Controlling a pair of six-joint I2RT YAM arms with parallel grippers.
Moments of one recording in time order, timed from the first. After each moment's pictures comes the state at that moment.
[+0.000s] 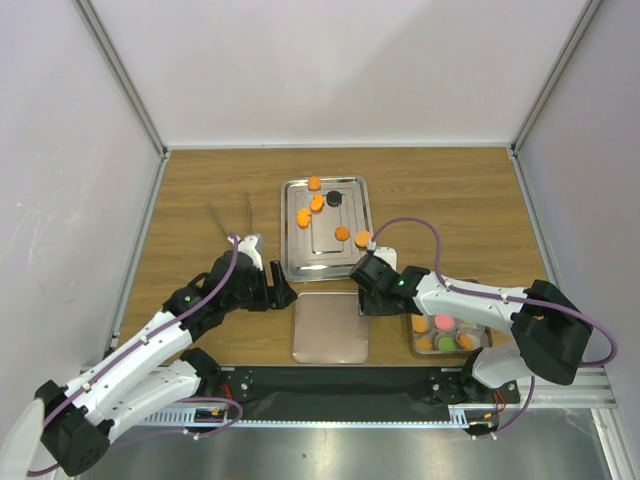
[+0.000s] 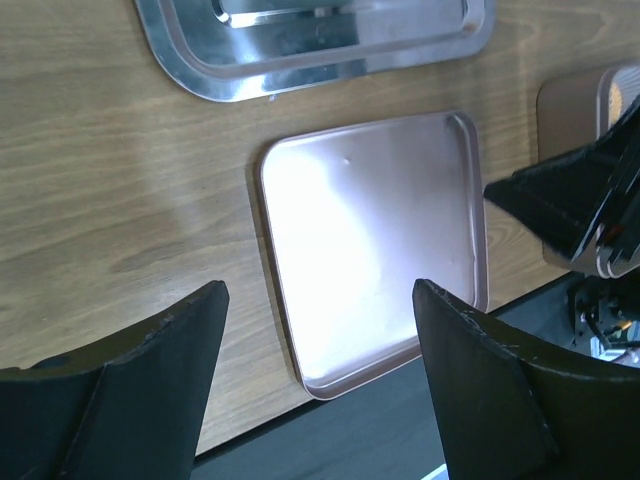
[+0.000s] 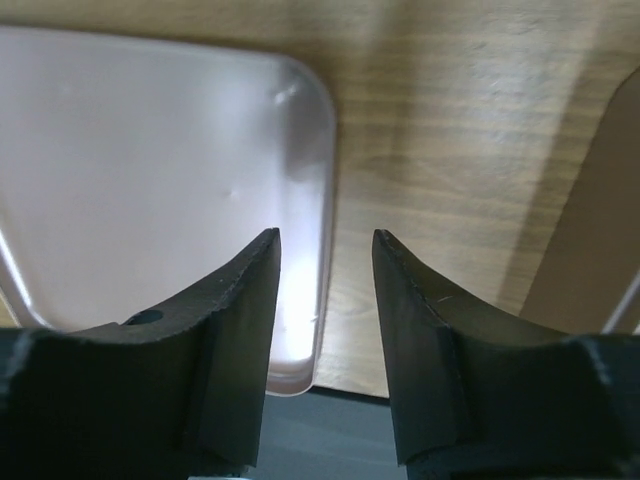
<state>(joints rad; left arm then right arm) -0.65 0.79 0.60 -0.54 0.02 -0.66 0.97 1.42 0.82 -0.53 0.26 0.87</state>
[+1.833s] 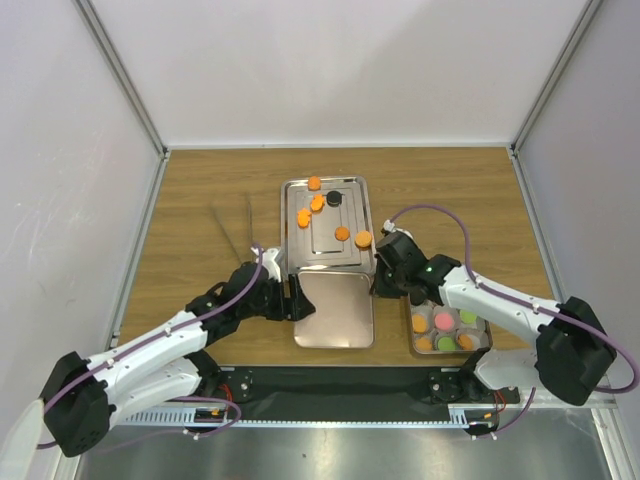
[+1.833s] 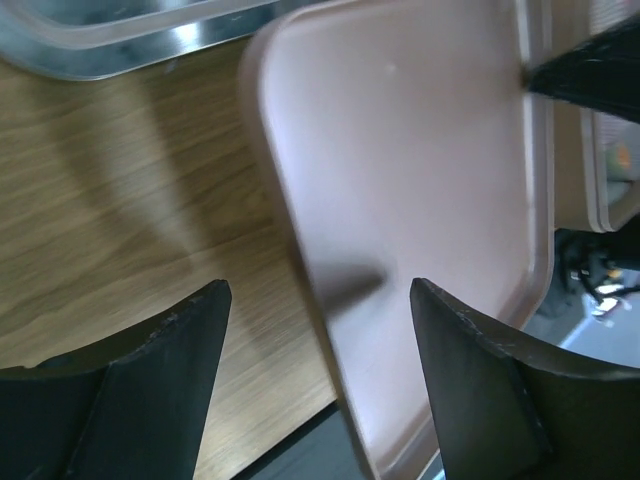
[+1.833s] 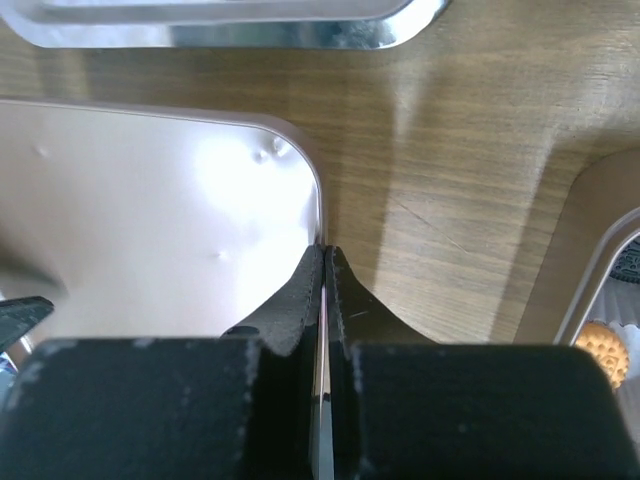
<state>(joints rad) -0.74 0.90 0.43 -0.22 0.12 -0.68 0.77 1.29 0.80 -0.46 0.06 0.75</state>
